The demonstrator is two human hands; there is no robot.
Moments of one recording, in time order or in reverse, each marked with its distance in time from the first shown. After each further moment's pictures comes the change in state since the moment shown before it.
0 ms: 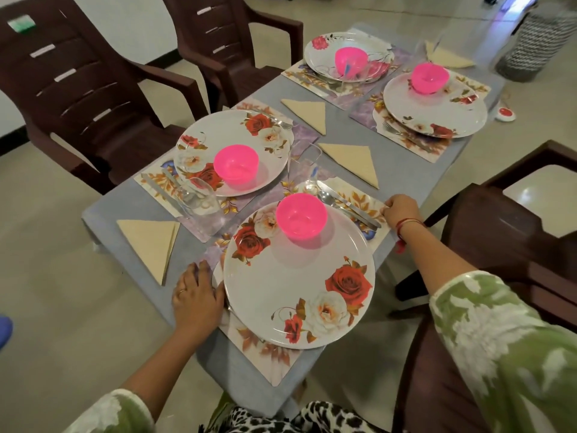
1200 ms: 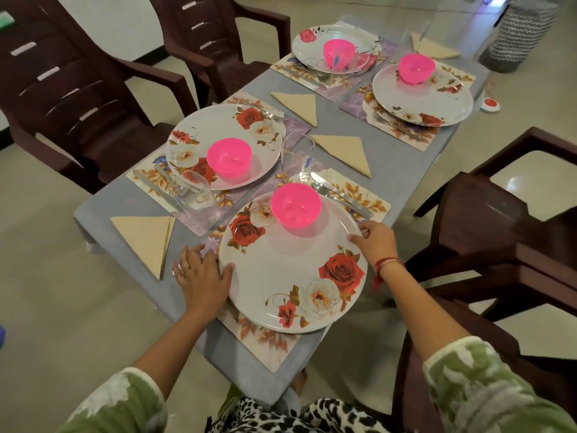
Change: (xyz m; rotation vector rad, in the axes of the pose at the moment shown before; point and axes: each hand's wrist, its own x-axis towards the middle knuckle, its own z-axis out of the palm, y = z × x) left_hand 0.011 0.019 -0.006 -0.118 0.126 0.081; right_hand -0.100 0.013 0.042 0.238 -0.021 -0.091
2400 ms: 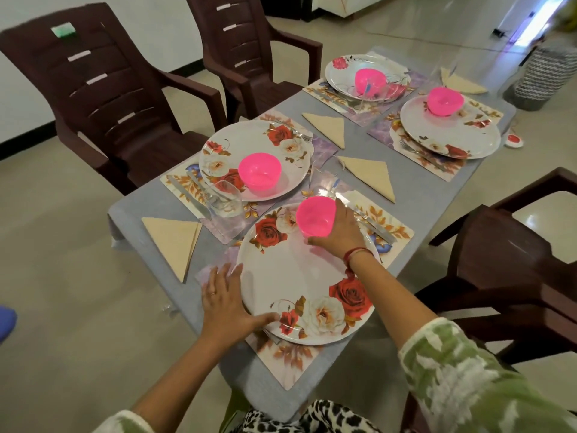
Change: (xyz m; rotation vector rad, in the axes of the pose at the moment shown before) left_hand -0.038 -0.010 -0.014 -0.107 -0.163 0.116; right_hand 0.015 -0.105 0.052 -0.166 -0.193 -0.225
